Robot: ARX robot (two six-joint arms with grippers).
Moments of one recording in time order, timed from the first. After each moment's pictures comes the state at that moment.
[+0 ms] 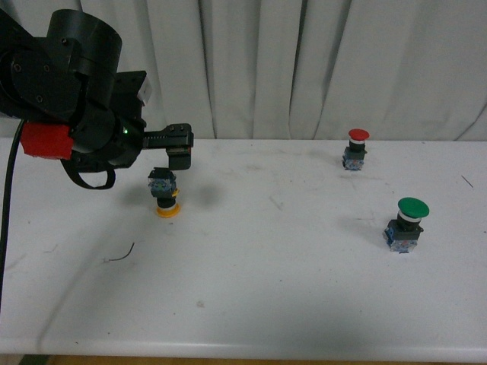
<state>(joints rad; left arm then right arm) -0.16 2.17 1.36 0.09 -0.03 -0.12 0.00 0.00 0.01 0.00 0.00 0.00</state>
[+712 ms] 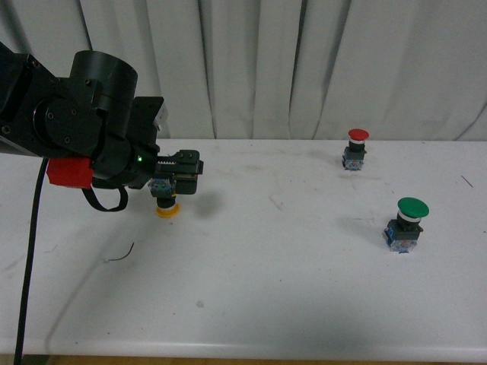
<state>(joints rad) -0.17 2.26 1.37 0.18 -0.01 -0.05 0.00 0.00 0.01 0.00 0.00 0.00</state>
